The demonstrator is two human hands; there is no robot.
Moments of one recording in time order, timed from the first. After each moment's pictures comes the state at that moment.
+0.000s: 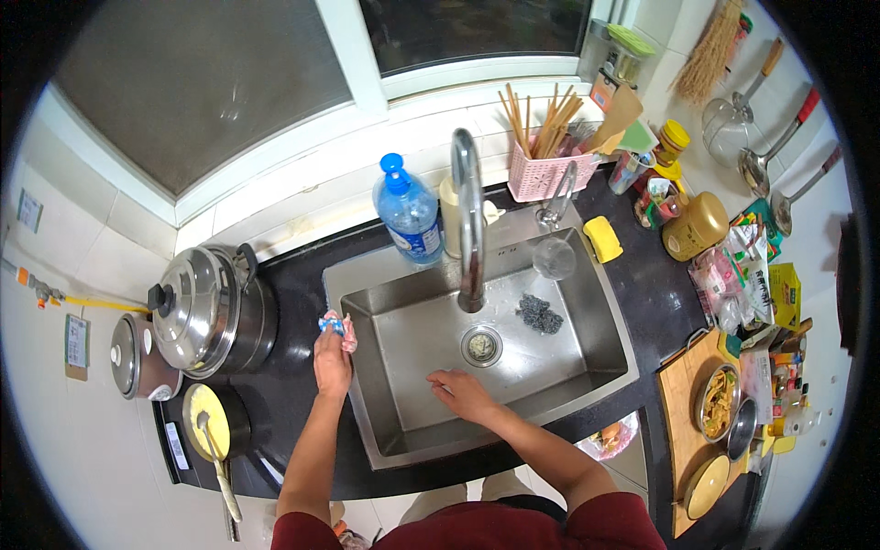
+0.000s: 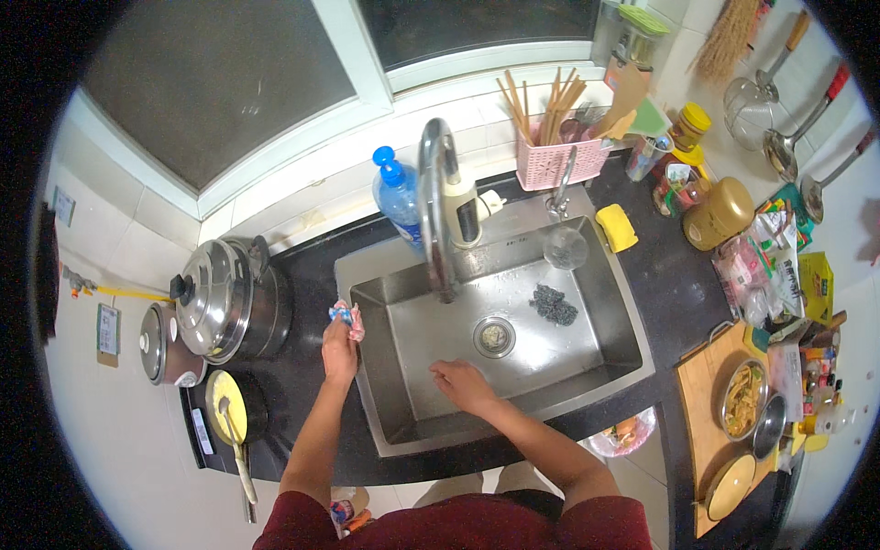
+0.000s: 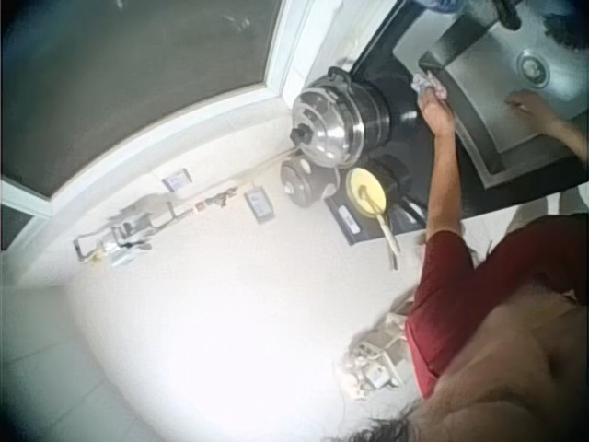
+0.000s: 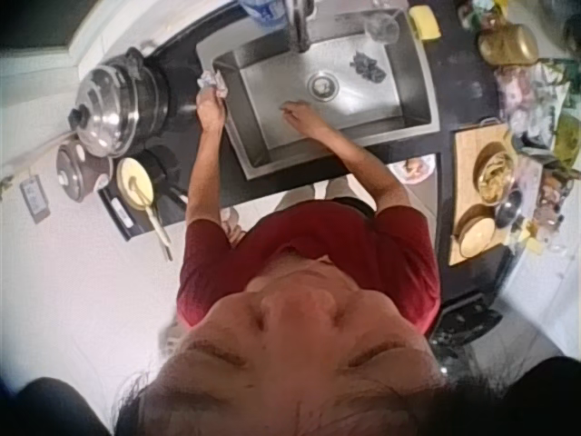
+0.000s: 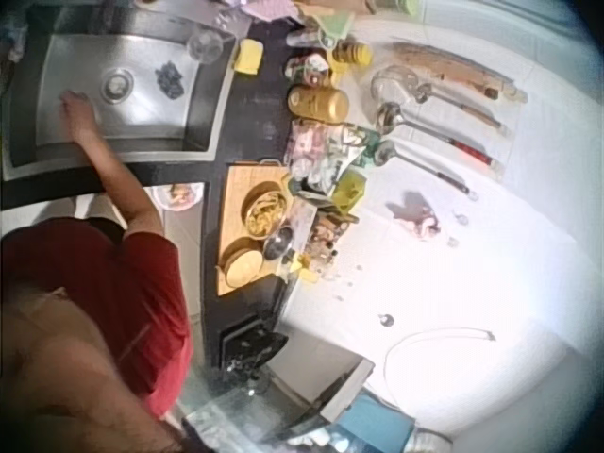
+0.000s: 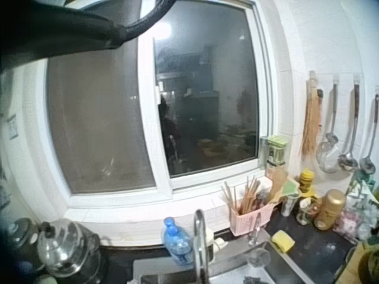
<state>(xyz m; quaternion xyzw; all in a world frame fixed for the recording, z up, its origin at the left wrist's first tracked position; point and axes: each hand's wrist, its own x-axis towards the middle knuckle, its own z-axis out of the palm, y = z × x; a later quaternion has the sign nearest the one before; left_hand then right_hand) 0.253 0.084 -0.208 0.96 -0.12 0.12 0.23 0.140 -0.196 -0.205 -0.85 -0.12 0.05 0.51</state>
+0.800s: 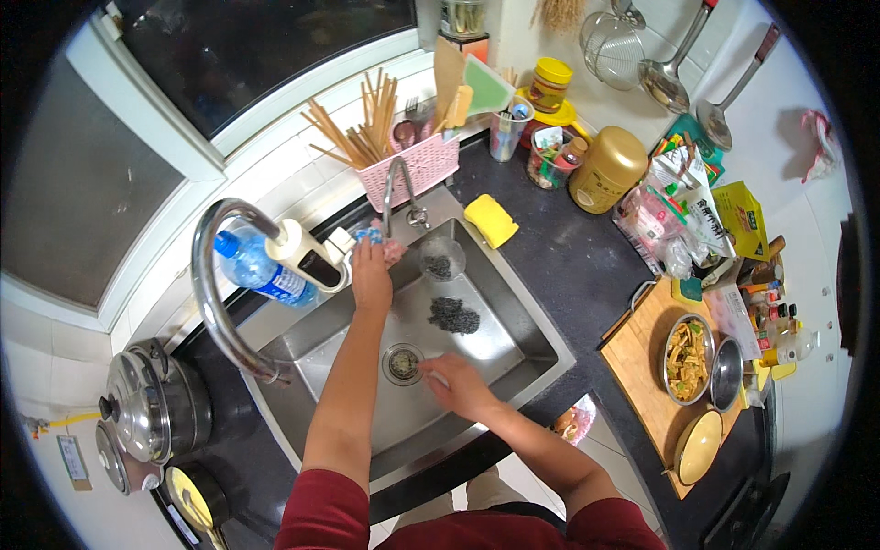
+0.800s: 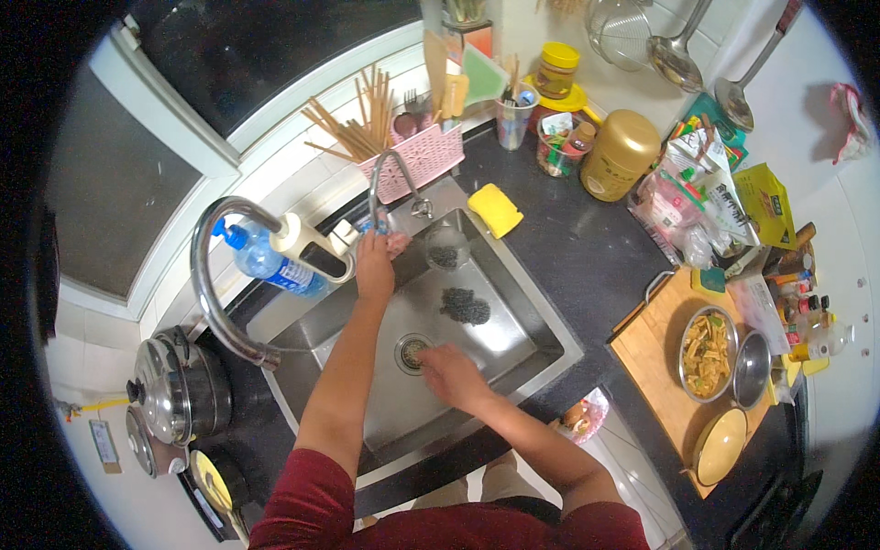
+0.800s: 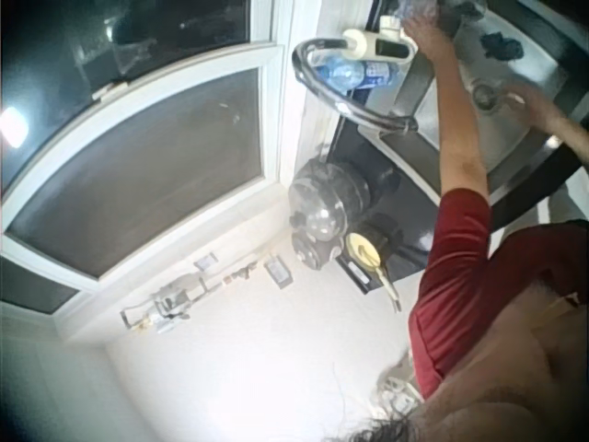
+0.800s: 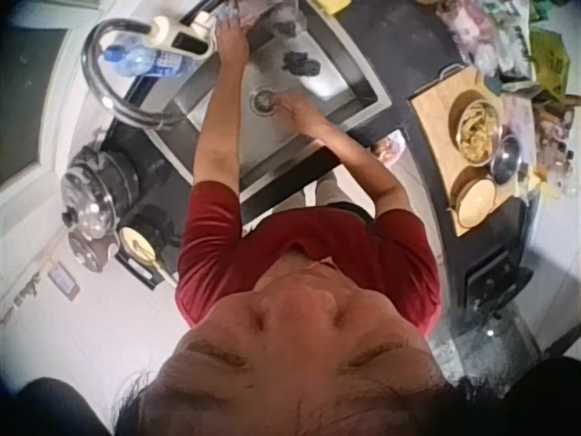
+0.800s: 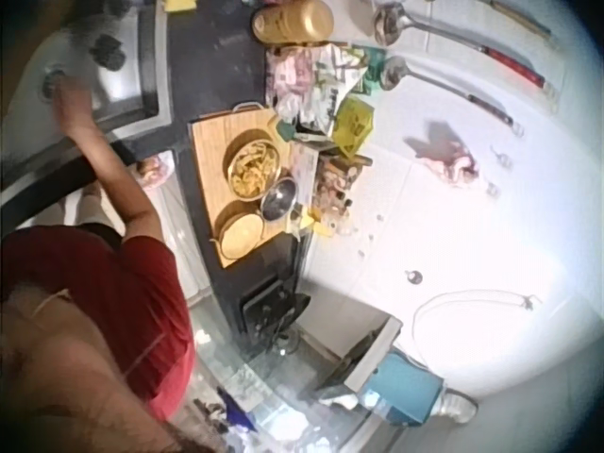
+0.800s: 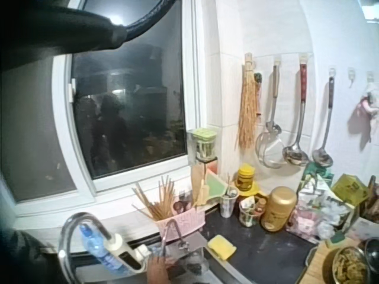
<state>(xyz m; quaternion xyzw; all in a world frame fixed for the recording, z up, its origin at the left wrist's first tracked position) 0.367 -0.282 -0.210 0.89 -0.30 0.20 0.26 0.126 -0.359 -0.161 -0.84 0.03 -0.06 0.53</state>
